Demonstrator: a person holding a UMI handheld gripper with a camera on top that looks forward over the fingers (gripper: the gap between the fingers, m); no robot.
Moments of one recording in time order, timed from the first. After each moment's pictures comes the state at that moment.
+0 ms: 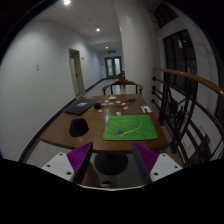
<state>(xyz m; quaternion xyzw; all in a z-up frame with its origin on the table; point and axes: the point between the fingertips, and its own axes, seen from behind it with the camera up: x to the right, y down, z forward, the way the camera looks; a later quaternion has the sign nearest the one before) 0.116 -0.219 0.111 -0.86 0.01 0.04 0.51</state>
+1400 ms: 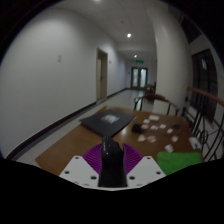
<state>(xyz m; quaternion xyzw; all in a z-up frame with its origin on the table) -0.088 0.024 0.087 -0.82 -0.12 0.06 0.55</state>
